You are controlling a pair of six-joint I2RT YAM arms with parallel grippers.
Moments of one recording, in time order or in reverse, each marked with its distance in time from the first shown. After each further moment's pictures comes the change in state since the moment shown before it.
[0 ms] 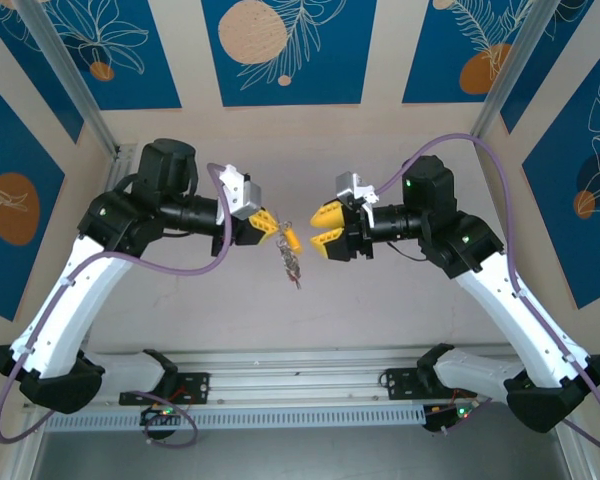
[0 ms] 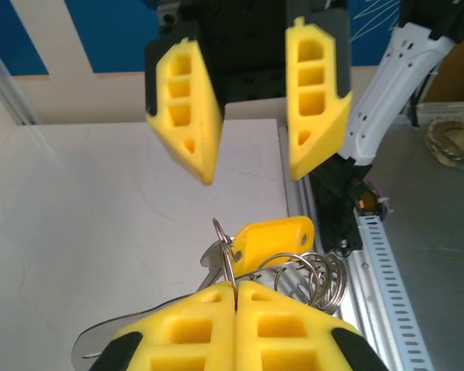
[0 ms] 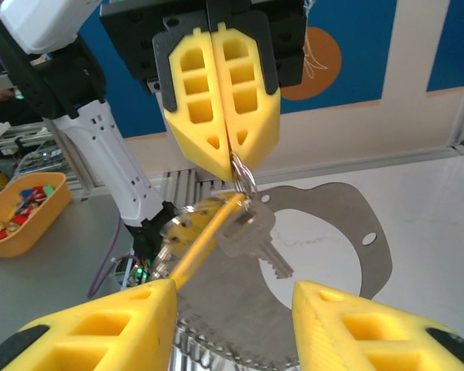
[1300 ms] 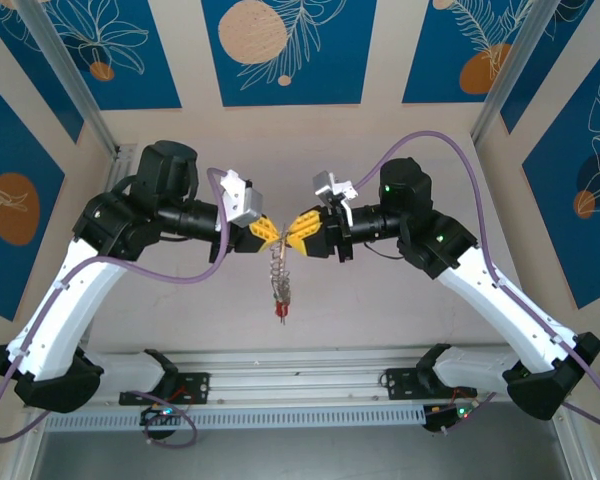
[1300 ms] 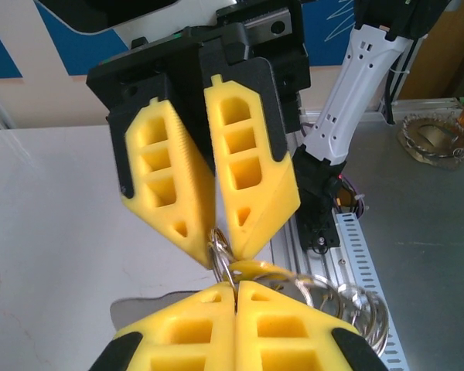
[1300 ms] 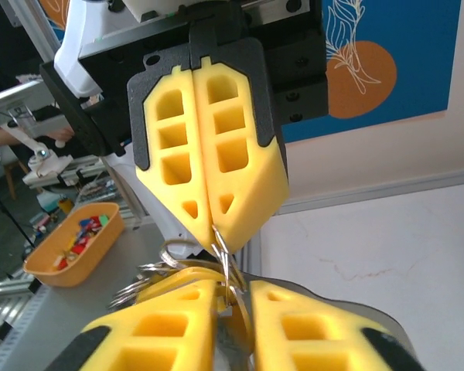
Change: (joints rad) left arm -0.047 -0.003 0.036 -0.052 -0.016 -0.002; right arm 0.118 0.056 -0.047 0.240 0.002 0.235
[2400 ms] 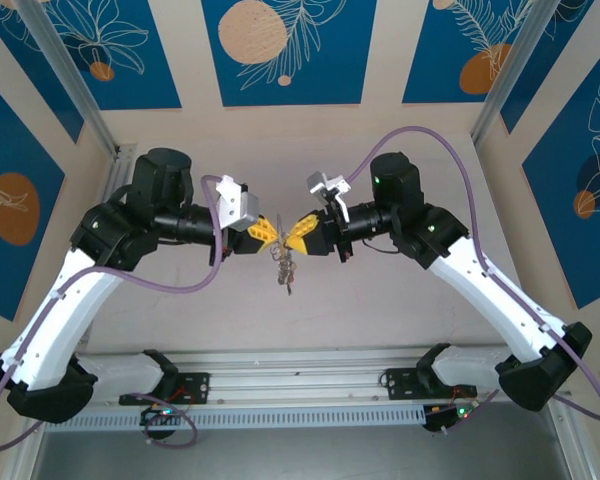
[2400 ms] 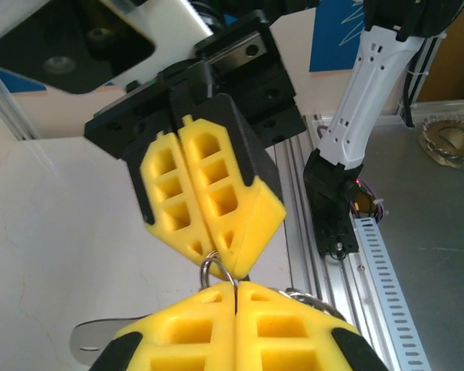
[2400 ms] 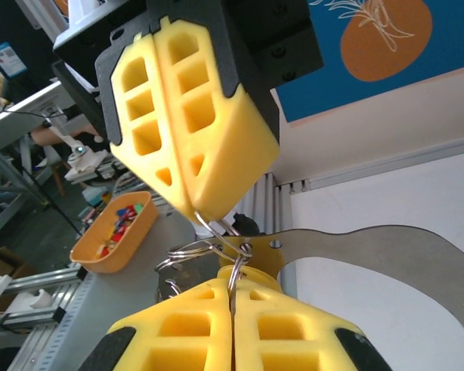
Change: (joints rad) left arm -0.002 -0.067 -0.099 0.114 -0.019 -0.025; right arm -0.040 0.075 0.040 -0.082 -0.135 0.025
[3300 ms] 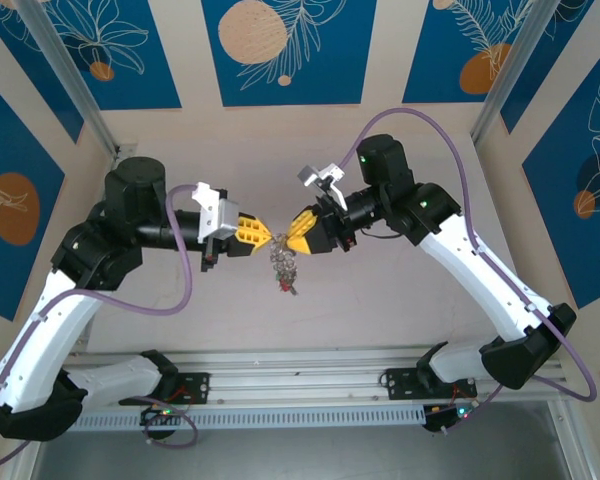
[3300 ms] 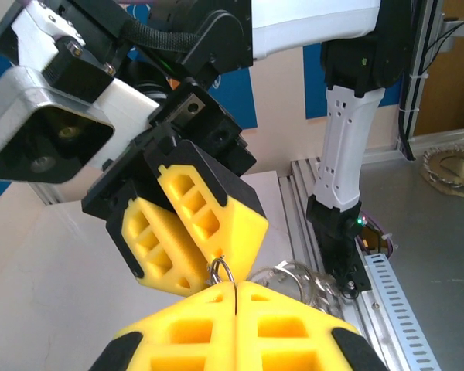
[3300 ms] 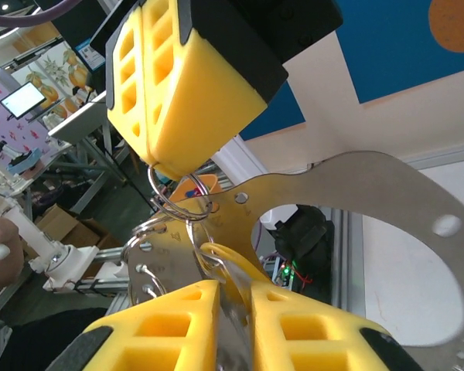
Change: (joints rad) left arm -0.003 -0.103 -0.069 0.163 0.043 -0.045; right arm -0.013 0.125 0.191 -0.251 -0.203 -0.095
